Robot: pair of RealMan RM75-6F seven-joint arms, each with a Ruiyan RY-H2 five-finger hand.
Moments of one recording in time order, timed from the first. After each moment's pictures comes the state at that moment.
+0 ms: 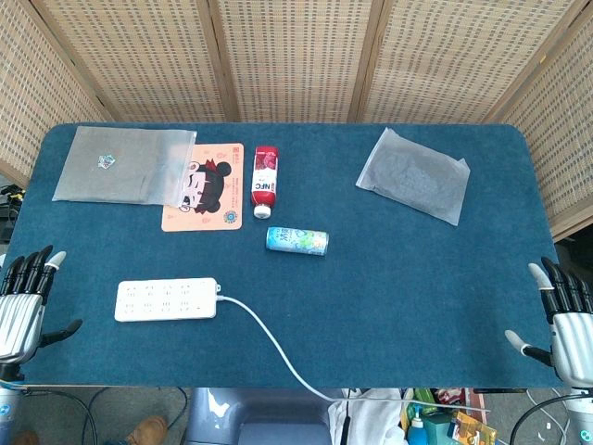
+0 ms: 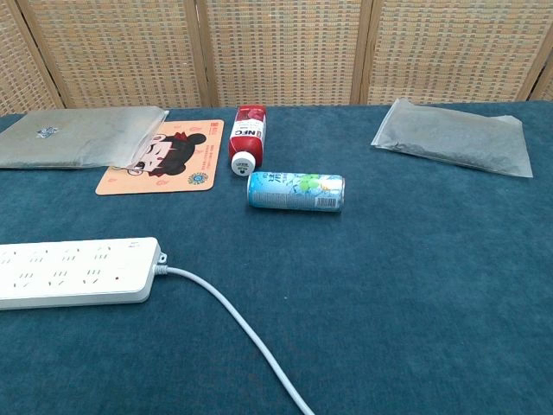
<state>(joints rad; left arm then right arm) -0.10 -1.13 -0.05 -1.77 1.48 1.51 0.20 0.02 -1.10 0.08 -1.62 -1.58 1.62 0.02</state>
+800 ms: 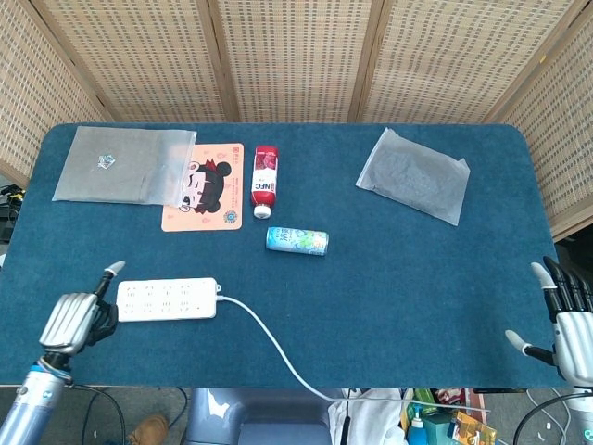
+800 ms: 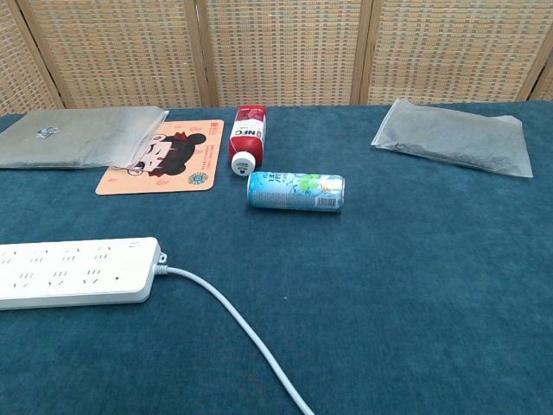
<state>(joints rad) -0.20 -1.21 -0.03 -1.77 1.44 1.23 0.04 0.02 -1.08 0.08 -1.63 -1.57 1.61 0.07</state>
